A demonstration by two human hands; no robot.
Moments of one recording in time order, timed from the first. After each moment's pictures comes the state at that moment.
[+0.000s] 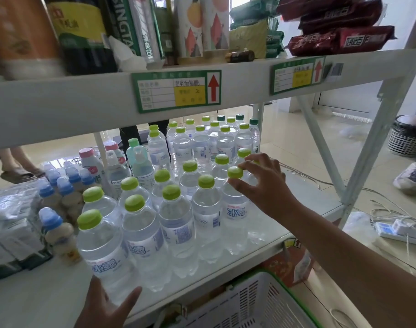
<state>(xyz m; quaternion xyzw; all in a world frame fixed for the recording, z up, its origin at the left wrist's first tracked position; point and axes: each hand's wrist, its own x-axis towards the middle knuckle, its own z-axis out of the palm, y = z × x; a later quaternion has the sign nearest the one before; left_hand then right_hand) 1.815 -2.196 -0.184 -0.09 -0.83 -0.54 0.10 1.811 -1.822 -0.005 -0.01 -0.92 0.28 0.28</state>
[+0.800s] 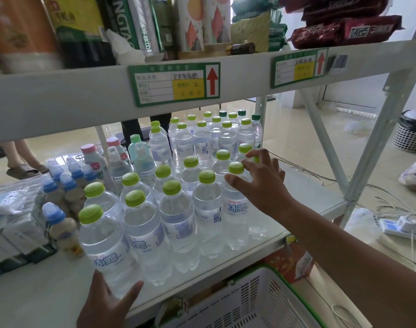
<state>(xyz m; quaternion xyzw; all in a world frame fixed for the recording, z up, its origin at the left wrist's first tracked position) 1.826 -2.187 -0.176 -0.04 -0.84 -0.53 0.10 1.807 -1.829 -0.007 -0.04 -0.93 0.25 0.26</state>
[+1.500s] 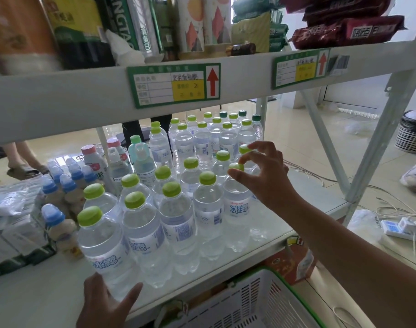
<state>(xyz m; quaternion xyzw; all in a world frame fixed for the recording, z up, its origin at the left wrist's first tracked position) 1.820 -2.195 -0.182 0.01 -0.92 -0.38 0.12 1.805 -1.824 0.003 -0.01 -0.88 0.34 0.33</state>
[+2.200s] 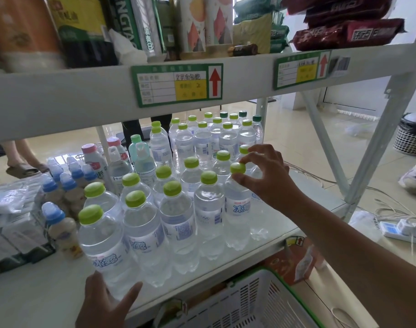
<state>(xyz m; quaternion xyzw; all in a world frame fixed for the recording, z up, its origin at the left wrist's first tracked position) 1.834 -2.173 -0.169 0.06 -0.88 -0.45 0.17 1.805 -1.815 0.001 0.02 -0.90 0.30 0.30</state>
